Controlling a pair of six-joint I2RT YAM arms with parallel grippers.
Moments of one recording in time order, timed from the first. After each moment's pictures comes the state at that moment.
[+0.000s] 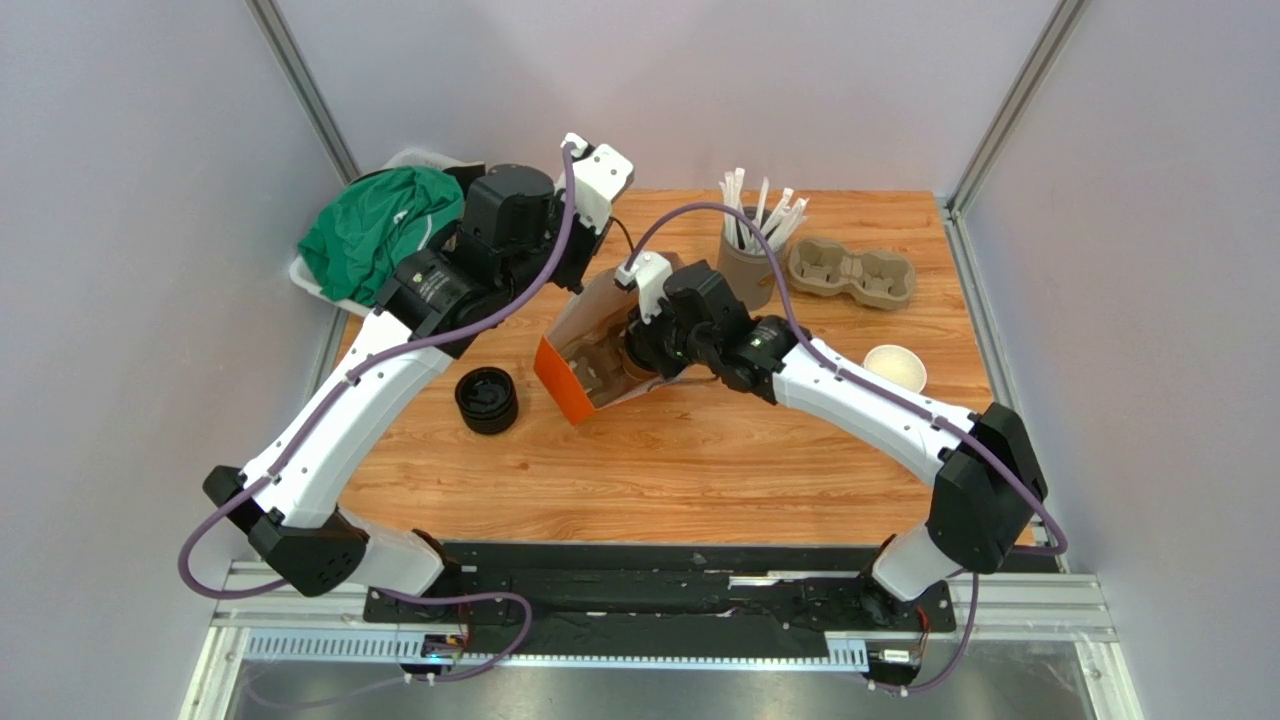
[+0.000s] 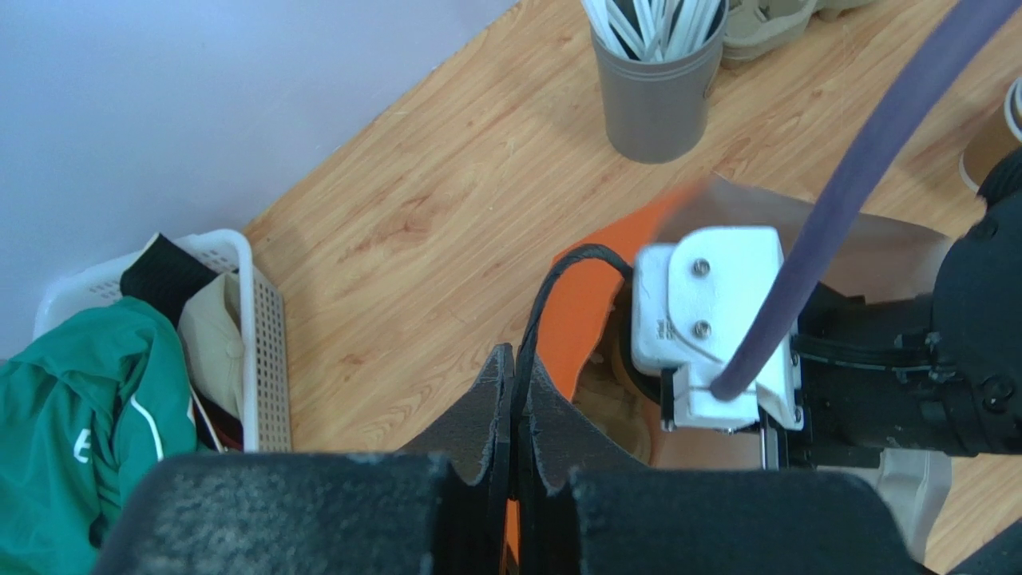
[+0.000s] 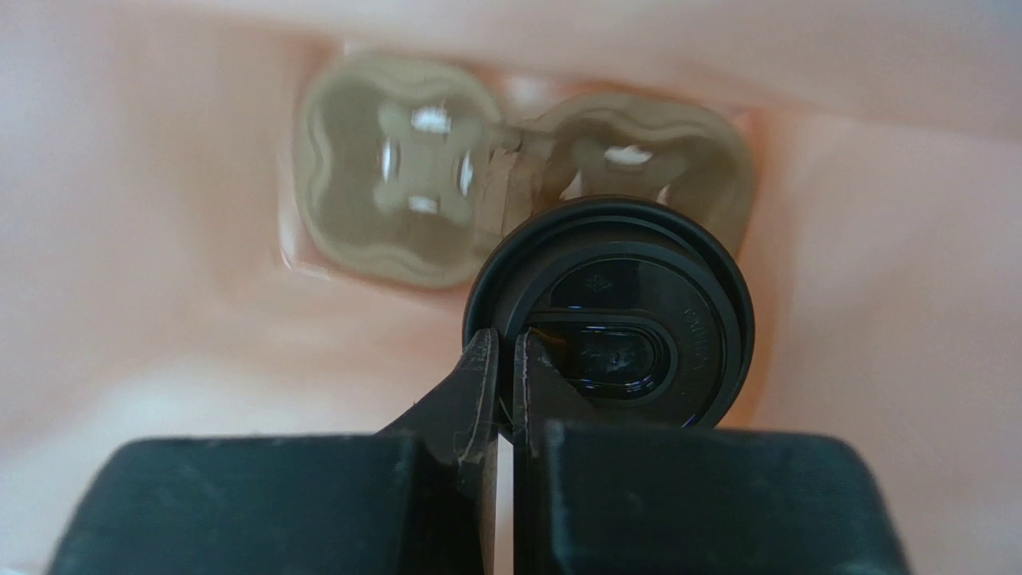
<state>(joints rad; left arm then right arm) -0.69 1.40 1.74 -0.74 -0.13 0.19 0.81 1.55 1.29 -0.33 -0.05 0.00</state>
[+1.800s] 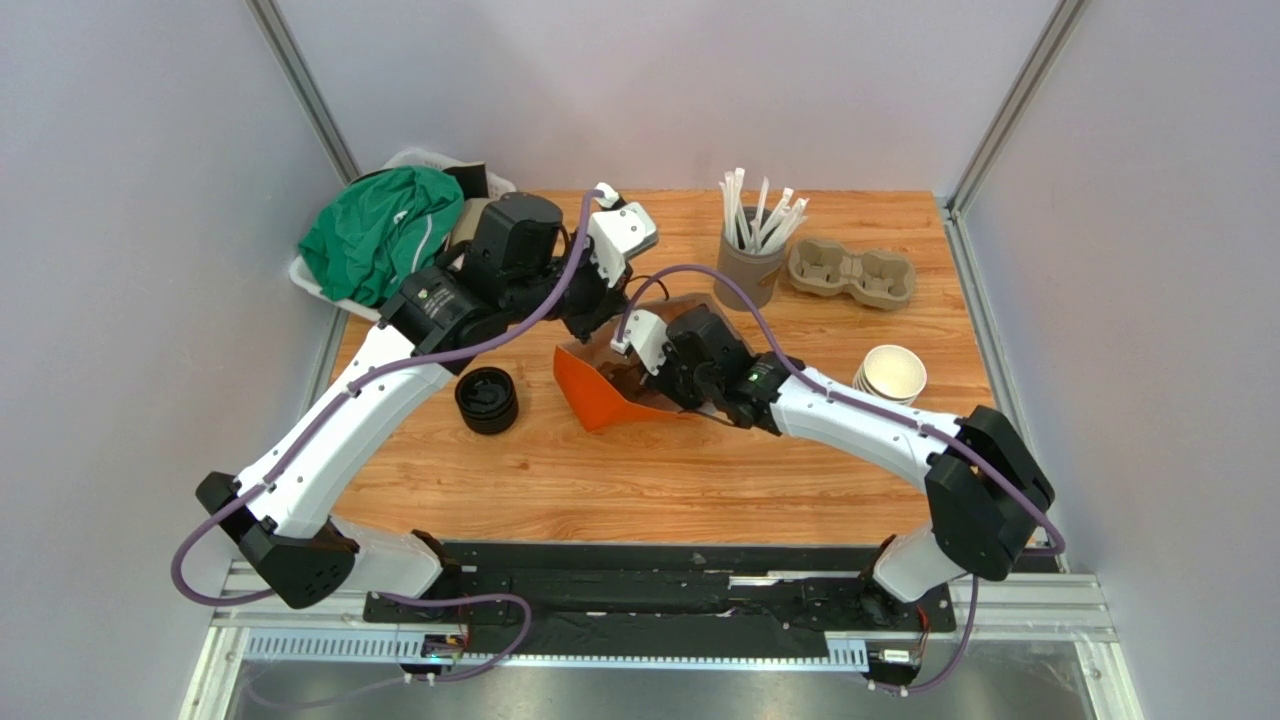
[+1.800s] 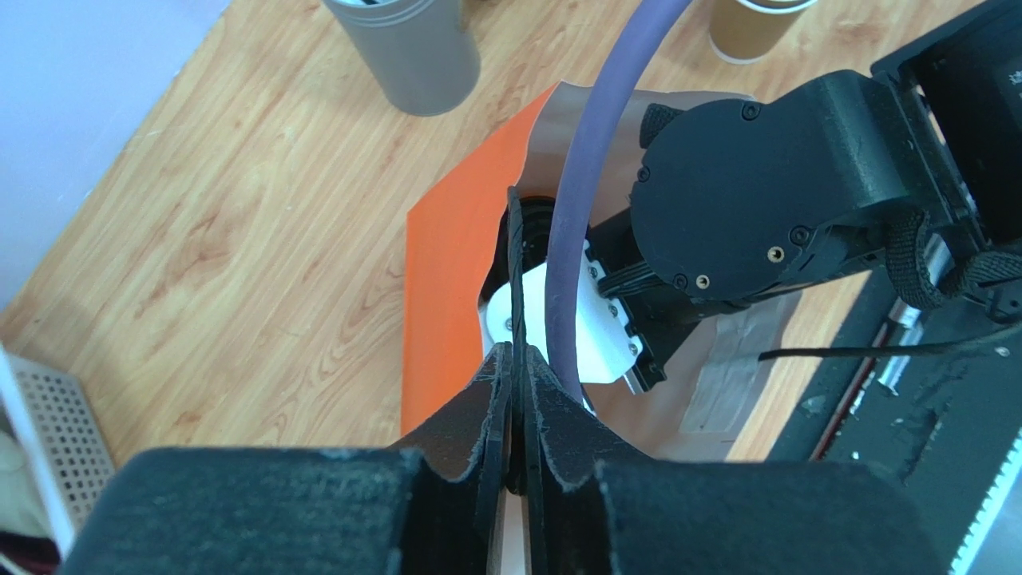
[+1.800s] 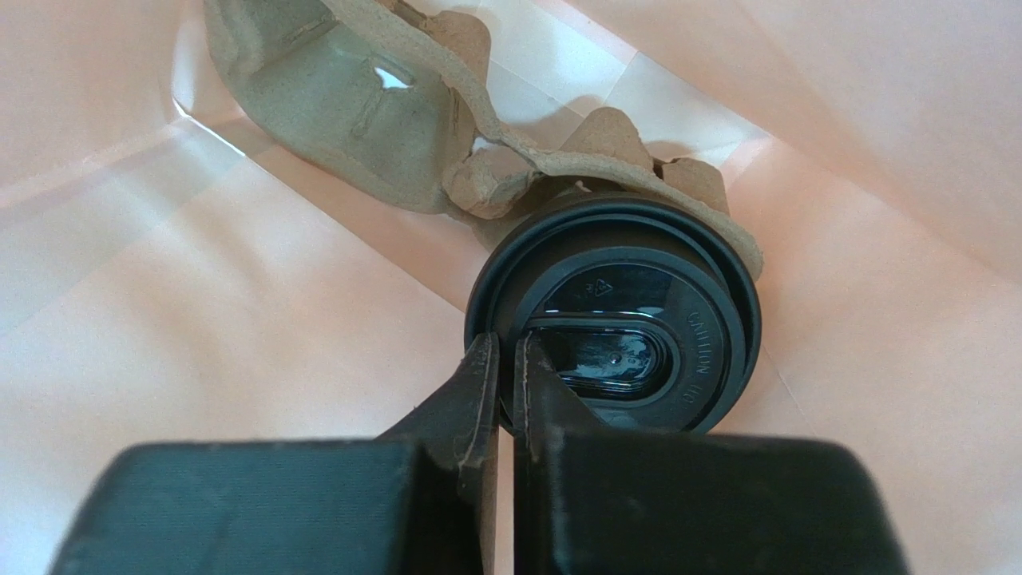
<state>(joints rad) -0.72 1.35 1.63 -0.80 0.23 0.23 0.83 1.52 1.04 -0.23 0.04 -0.33</state>
